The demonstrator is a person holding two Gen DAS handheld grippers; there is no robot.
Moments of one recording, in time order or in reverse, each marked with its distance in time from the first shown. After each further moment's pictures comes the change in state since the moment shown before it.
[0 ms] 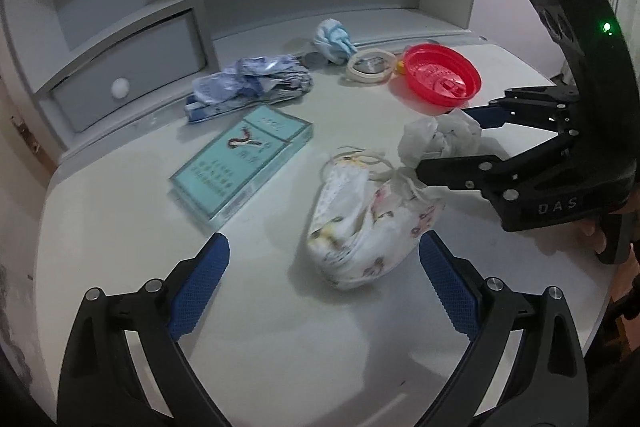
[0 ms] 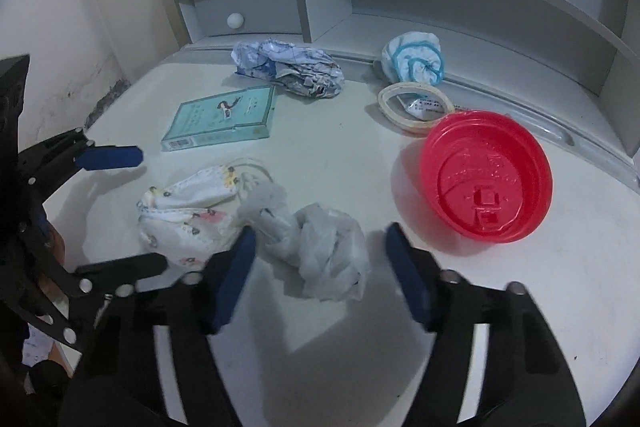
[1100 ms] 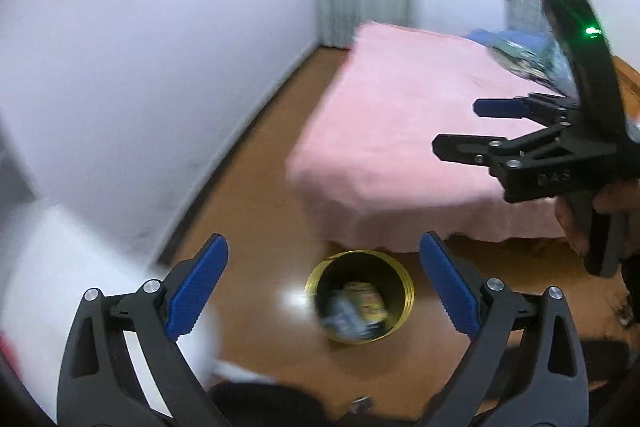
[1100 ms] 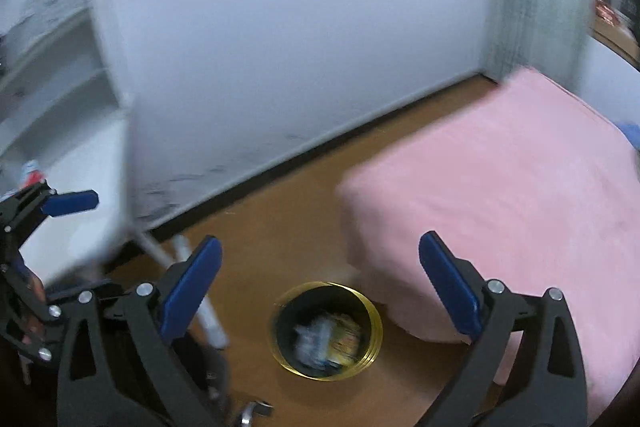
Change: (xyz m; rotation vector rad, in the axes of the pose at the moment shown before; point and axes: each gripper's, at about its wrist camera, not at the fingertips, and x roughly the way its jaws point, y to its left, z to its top) left arm -0.037 -0.504 0.048 0.621 -0.175 -0.569; right arm -0.392 -0.227 -0.377 0.747 -0.238 -0.734
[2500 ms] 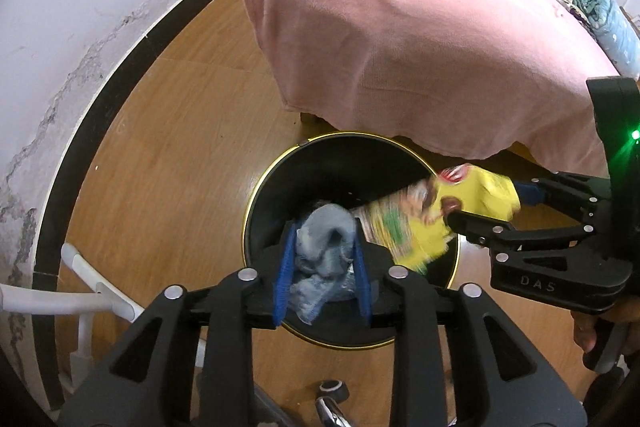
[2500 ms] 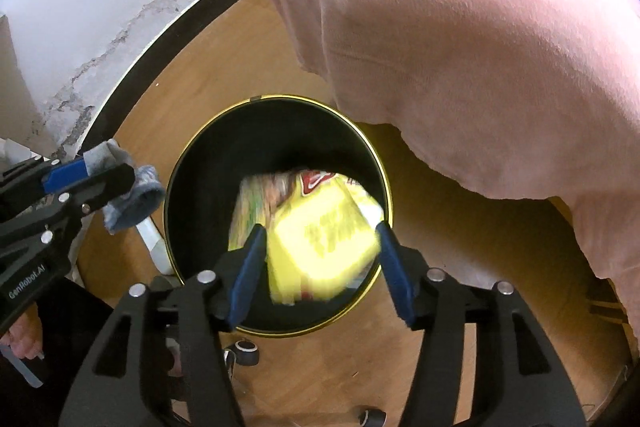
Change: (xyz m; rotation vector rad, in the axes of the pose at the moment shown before) left arm 0.343 -0.053 -0.134 -0.092 0.431 -0.101; right arm 0.272 -0.103 -0.235 0.290 0.528 -0.085
